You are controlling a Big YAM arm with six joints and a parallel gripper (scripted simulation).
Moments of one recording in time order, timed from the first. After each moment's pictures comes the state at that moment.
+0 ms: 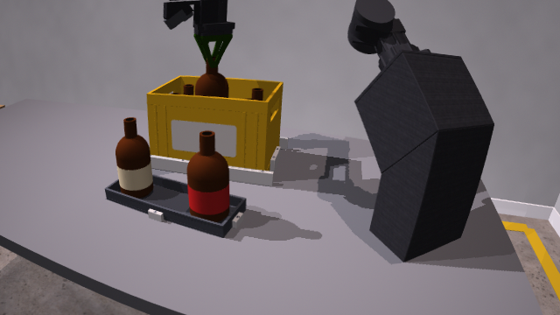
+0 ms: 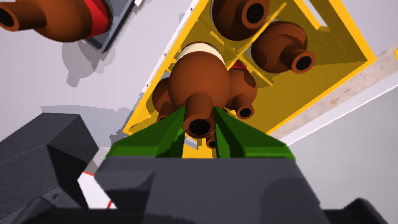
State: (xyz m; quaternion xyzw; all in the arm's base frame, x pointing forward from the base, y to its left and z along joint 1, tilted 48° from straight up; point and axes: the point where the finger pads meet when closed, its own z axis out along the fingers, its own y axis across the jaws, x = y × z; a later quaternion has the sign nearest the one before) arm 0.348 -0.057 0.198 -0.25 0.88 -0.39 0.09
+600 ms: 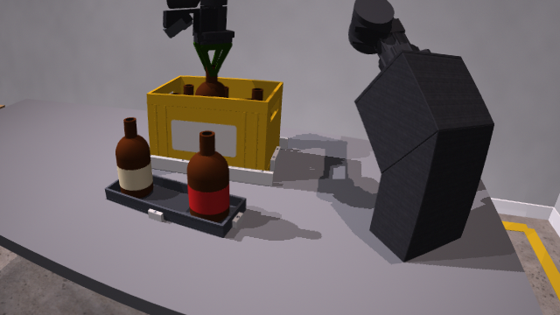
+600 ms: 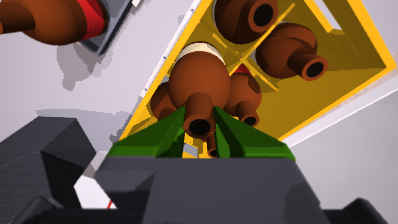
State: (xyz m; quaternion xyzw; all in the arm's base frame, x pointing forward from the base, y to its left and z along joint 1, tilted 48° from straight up) arm 0.355 -0.068 0.185 -0.25 0.88 -0.39 0.09
